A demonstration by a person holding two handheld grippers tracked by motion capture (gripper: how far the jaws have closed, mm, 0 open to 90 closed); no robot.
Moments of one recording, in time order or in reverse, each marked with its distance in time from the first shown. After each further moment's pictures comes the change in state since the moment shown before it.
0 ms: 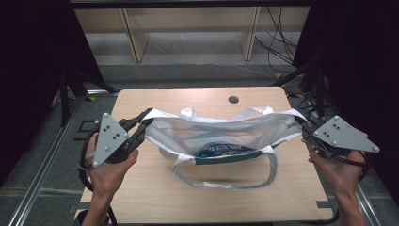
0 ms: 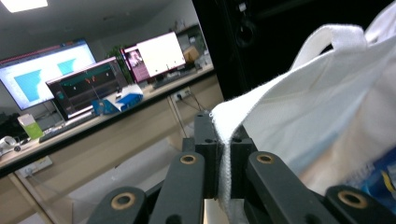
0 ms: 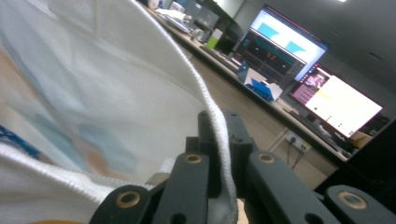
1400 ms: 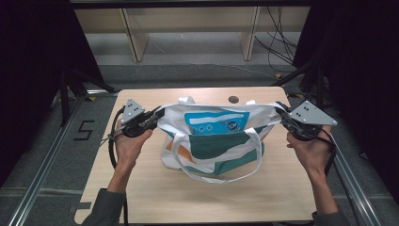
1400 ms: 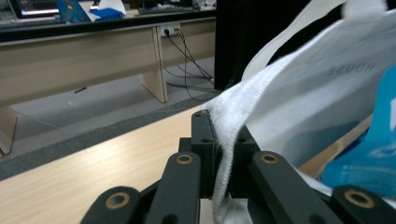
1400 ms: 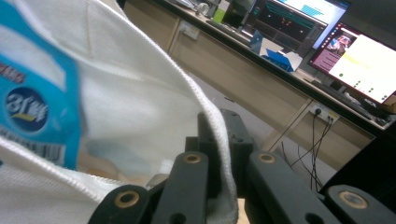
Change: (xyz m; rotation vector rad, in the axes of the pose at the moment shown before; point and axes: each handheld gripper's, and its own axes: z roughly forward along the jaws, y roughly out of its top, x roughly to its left) left arm 0.037 -0.096 0.091 0.222 -0.037 -0.311; right arm 0.002 -0.032 0.077 0.079 0.008 0.121
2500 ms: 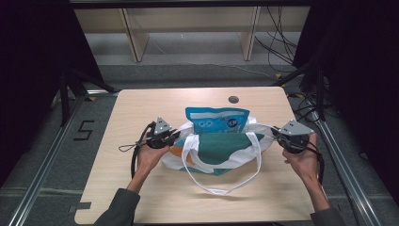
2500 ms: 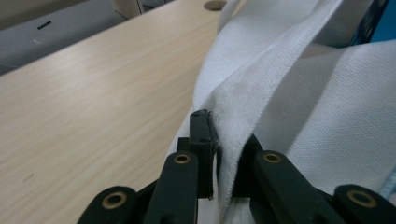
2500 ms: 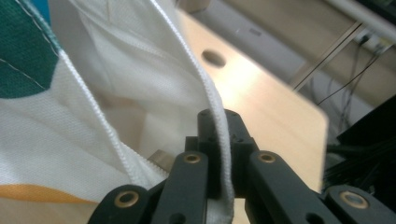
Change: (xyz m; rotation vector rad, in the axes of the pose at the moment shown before) left arm -0.008 -0.093 0.066 0.348 -0.072 0.110; right arm 0.012 -0.099 0.039 0.293 0.108 0.003
